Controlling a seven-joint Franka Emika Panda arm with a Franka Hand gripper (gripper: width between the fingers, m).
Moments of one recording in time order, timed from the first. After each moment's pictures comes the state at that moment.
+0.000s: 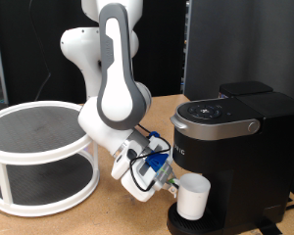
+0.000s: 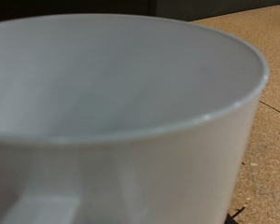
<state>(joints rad) -0.09 0.27 0.10 -2.51 2.03 2.37 -2.03</state>
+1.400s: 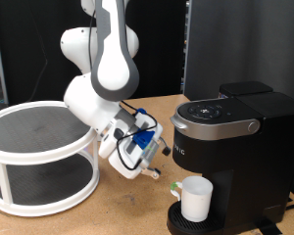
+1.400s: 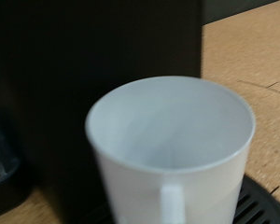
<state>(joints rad) -0.14 0.05 0.07 -2.67 1.75 2.34 -1.75</state>
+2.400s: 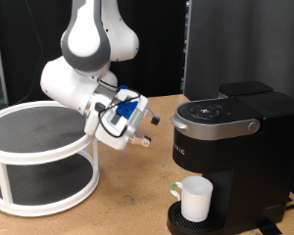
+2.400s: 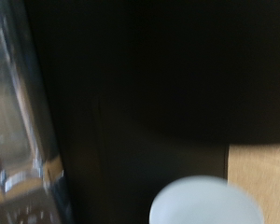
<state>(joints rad) -0.22 -0.17 -0.03 -2.77 1.56 2.06 -1.66</state>
